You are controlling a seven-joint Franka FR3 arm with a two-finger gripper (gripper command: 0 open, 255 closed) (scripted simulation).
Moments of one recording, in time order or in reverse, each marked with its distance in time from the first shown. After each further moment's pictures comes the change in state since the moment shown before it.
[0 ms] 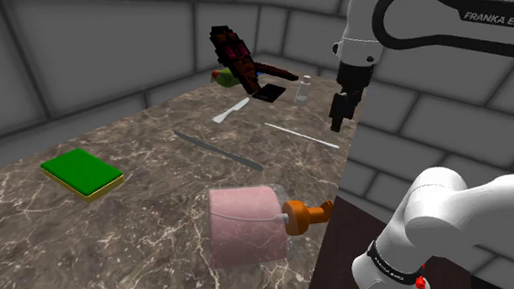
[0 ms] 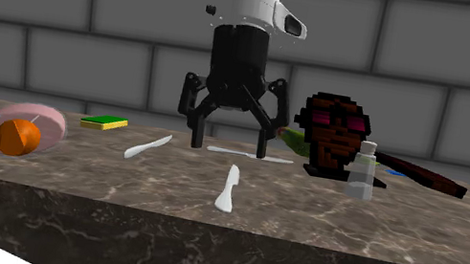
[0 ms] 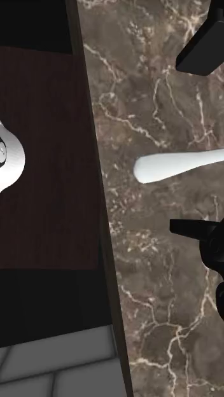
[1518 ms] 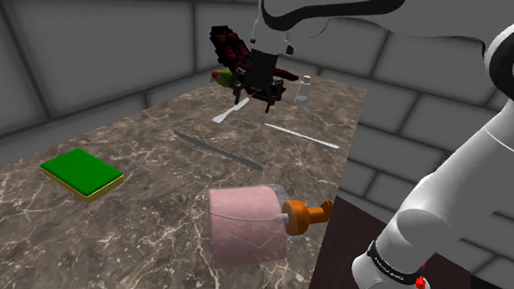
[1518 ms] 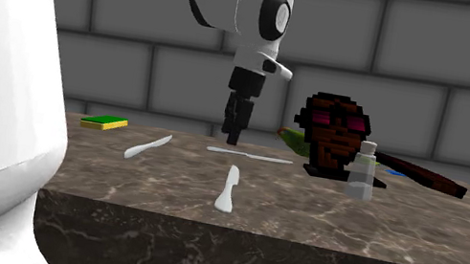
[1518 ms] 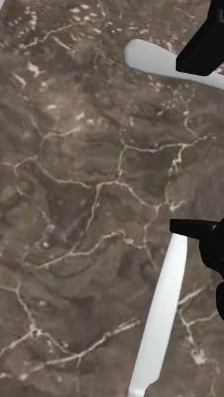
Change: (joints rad) arm -0.171 0.674 0.209 0.457 0.295 0.314 1.029
